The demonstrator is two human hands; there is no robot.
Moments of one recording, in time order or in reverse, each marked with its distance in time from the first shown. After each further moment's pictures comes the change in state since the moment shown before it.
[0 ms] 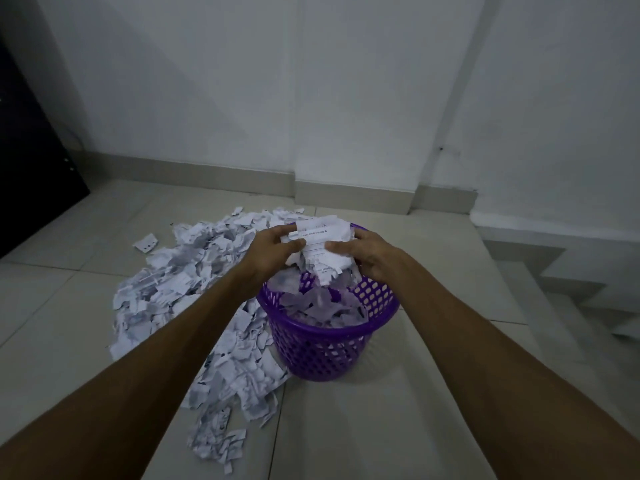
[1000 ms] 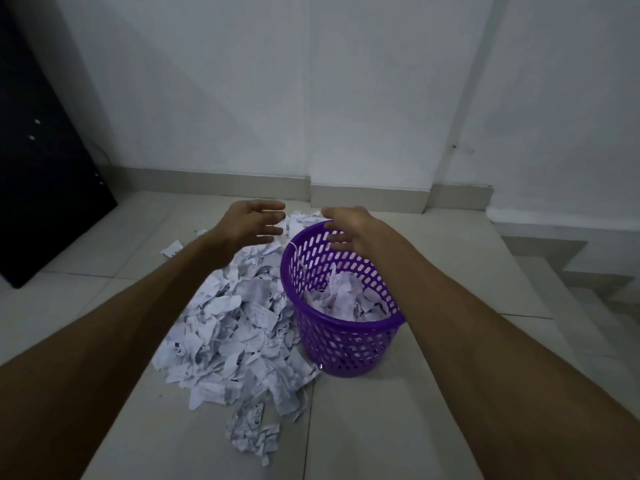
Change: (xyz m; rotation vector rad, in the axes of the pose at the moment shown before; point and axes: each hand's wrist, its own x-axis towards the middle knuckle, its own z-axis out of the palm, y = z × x) left_hand -0.010 0.046 -0.083 0.195 -0.043 0.051; right_hand -0.004 -0.041 0.078 -0.184 0.180 0.009
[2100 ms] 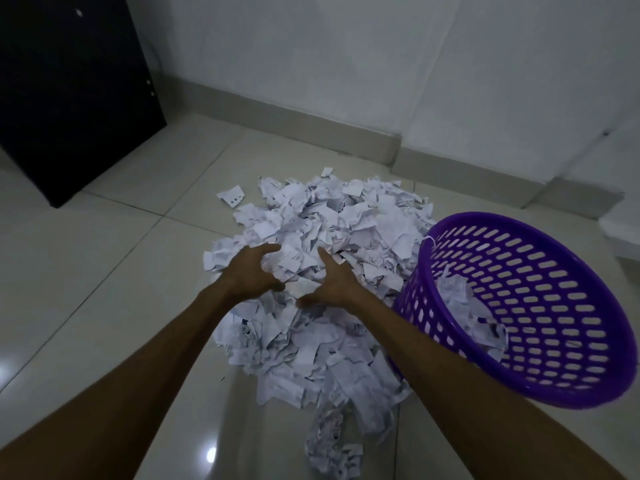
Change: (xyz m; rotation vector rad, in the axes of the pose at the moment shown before) left_hand 0.022 -0.222 -0.125 0.419 0.041 -0.280; right_hand 0.105 0.143 0.222 -0.799 -0.325 -0.020
